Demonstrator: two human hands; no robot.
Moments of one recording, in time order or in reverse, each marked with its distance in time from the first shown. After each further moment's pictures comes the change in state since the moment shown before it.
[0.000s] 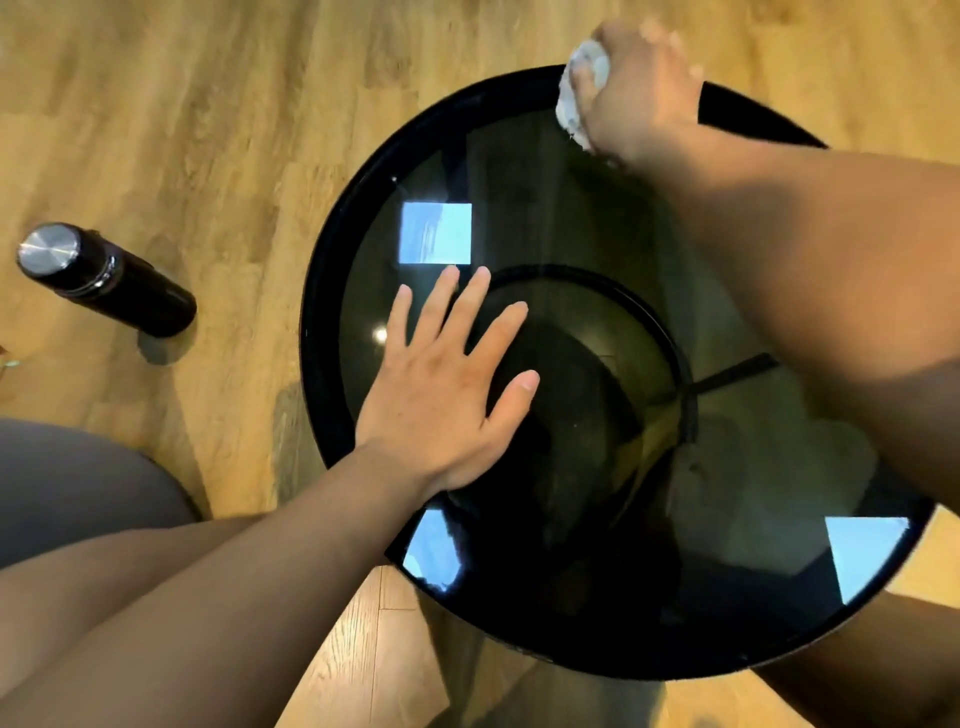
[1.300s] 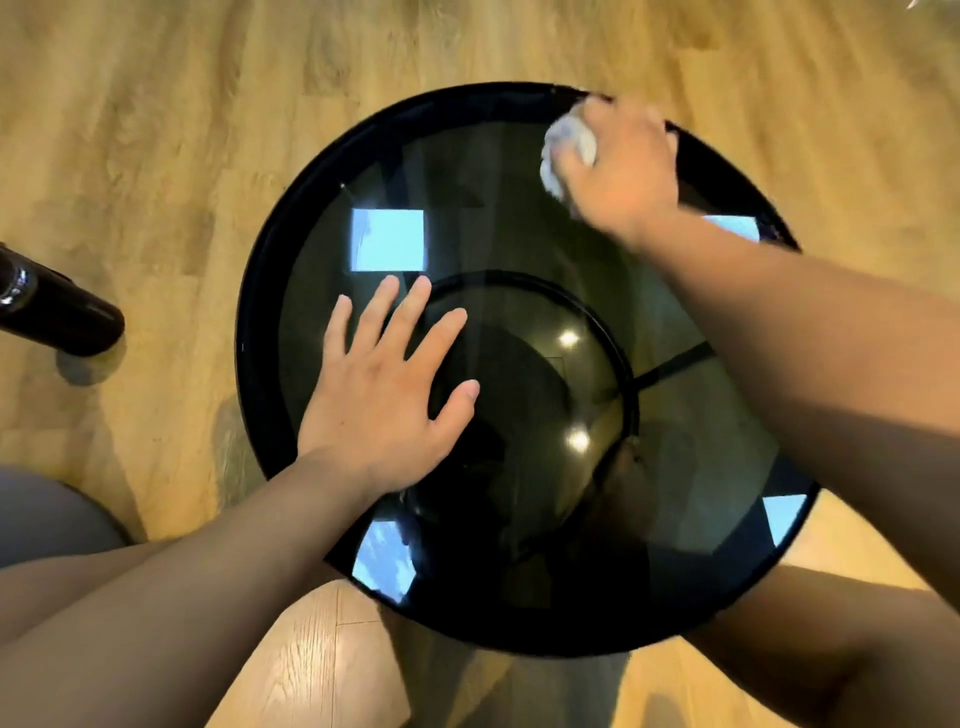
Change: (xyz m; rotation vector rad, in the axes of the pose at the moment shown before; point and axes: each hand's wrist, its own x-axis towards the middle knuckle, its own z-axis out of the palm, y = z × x) left_hand 0.002 0.000 0.002 0.058 0.007 -0.007; right_hand -0.053 0.045 -0.028 -0.052 -0.015 -0.053
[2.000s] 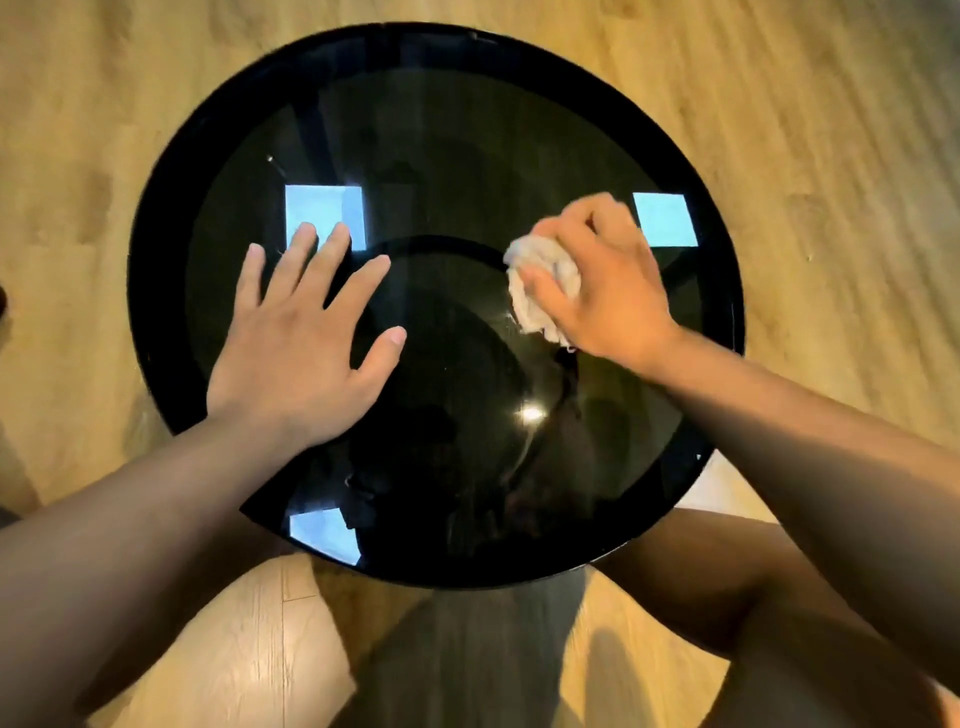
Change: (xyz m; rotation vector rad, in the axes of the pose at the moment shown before) left_hand 0.001 -0.002 0.011 -0.026 0.056 0.012; right_hand -0.156 0.033 -0.019 0.153 -0.017 -0.191
